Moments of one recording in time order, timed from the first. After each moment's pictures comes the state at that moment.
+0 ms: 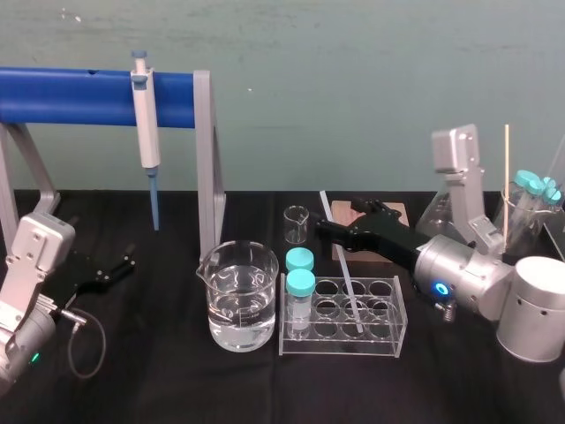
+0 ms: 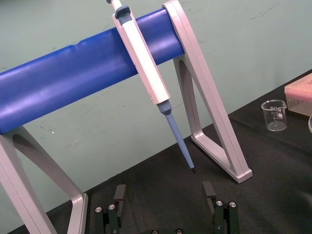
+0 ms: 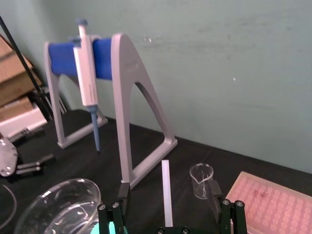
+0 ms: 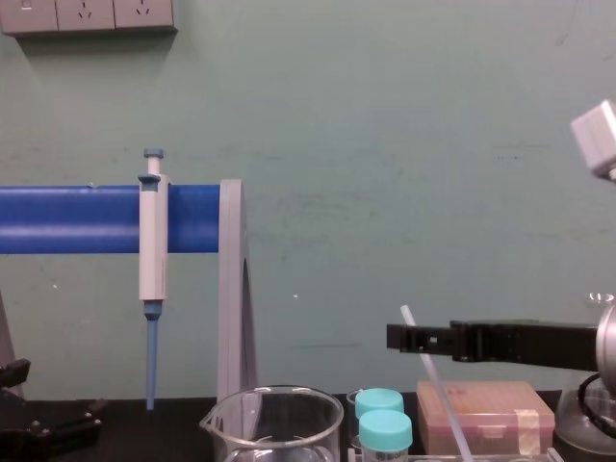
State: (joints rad) left arm -0.20 0.60 0.45 -1.41 -0.25 -0.12 0.03; right arm 0.40 0.39 -0.44 -1.40 0.58 0.26 0.32
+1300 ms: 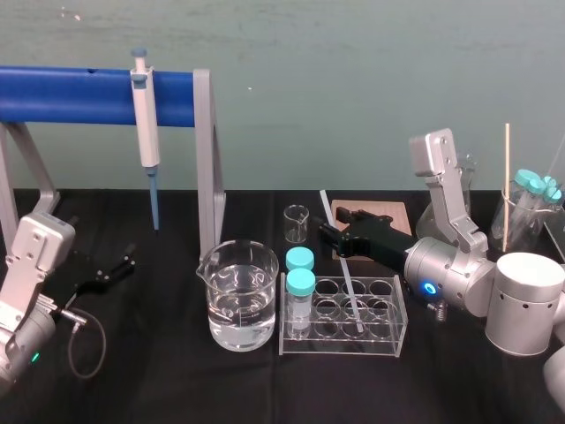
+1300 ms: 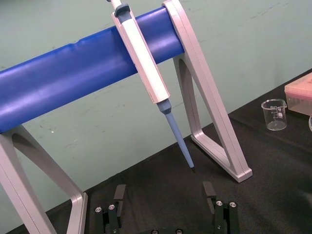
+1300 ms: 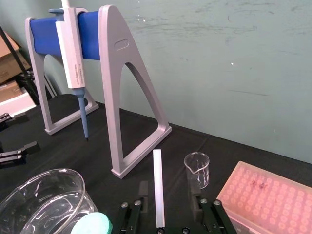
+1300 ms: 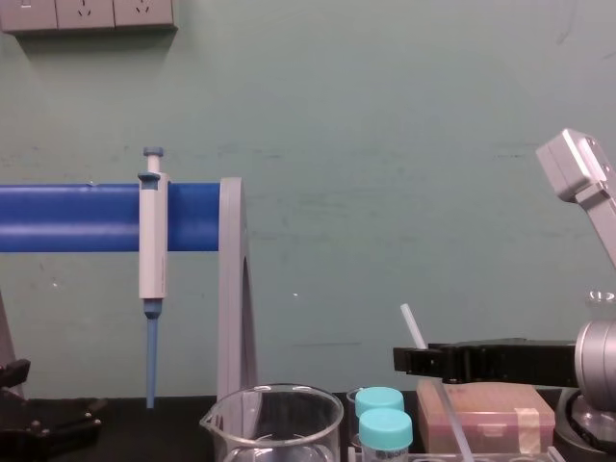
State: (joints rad) left arm -0.20 0.60 0.45 -1.41 -0.25 -0.12 0.03; right arm 0.44 0.36 -0.46 -1.33 0.52 0.29 0.31
